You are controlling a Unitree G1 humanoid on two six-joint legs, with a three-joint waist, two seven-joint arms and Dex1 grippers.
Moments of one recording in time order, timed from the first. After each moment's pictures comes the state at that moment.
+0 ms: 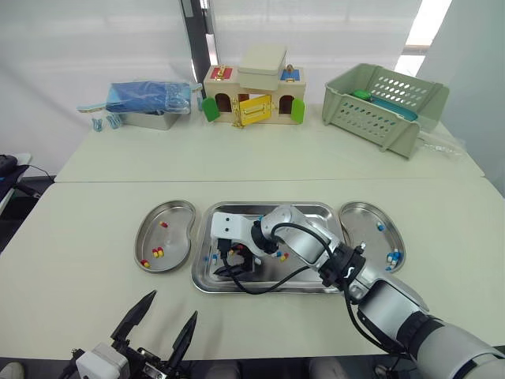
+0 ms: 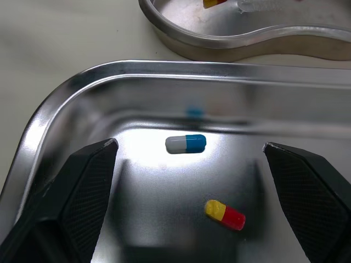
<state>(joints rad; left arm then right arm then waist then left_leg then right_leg) 0.75 0.21 0.20 -0.29 -0.43 -0.58 -0.77 -0.93 -0.07 0.71 0.34 -0.03 0.57 0.95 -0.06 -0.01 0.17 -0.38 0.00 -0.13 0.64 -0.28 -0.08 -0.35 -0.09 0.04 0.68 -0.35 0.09</state>
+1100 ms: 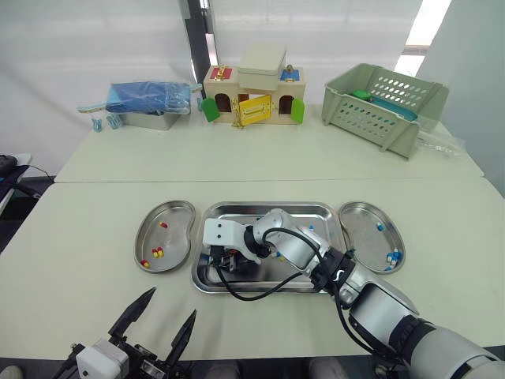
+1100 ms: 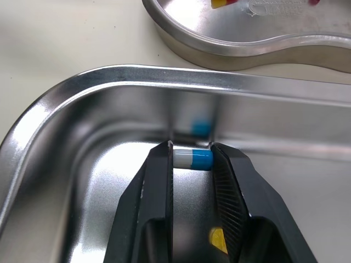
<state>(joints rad) 0.75 0.27 0.20 -0.30 -0.41 -0.57 -0.73 -0.91 -0.01 0.71 0.39 -0.11 0.53 0.94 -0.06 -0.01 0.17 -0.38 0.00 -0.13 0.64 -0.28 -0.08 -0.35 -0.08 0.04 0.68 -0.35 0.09</state>
